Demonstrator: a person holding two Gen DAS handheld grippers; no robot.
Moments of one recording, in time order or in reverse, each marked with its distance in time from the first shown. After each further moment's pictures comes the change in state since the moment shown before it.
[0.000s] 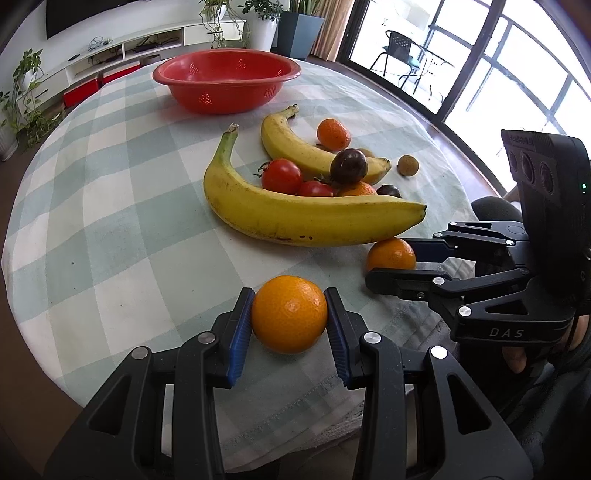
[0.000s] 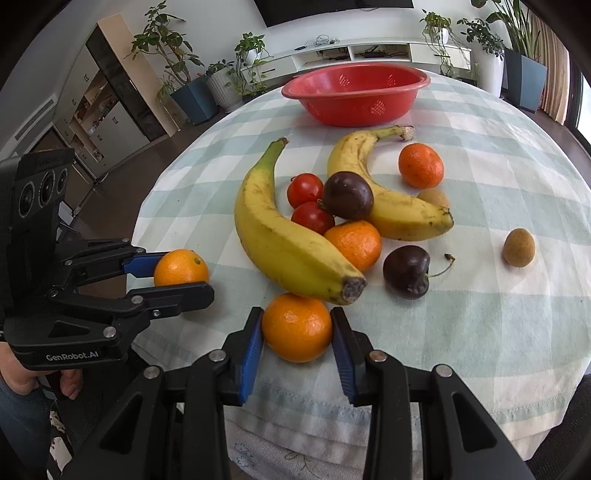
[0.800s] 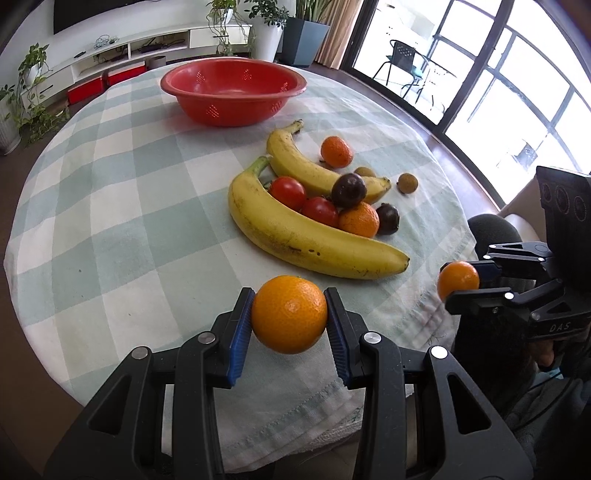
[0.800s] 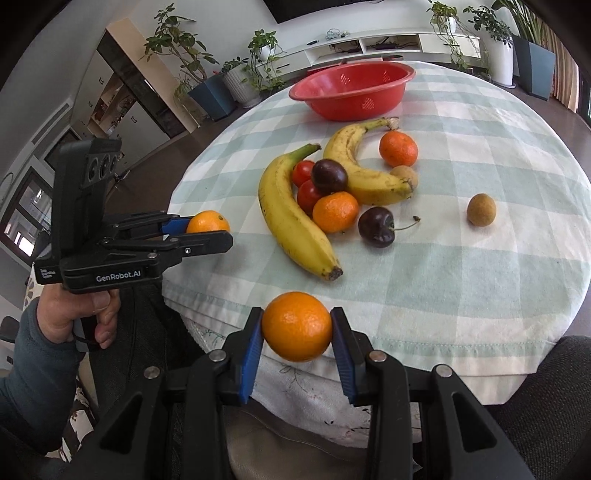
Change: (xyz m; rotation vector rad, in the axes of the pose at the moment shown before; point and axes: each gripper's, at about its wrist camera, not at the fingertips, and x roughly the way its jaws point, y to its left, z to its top) left arm -0.013 0.011 0.014 -0.039 -0.036 -0.008; right arm -0.056 -0.031 -0.015 0.038 -0.005 0.108
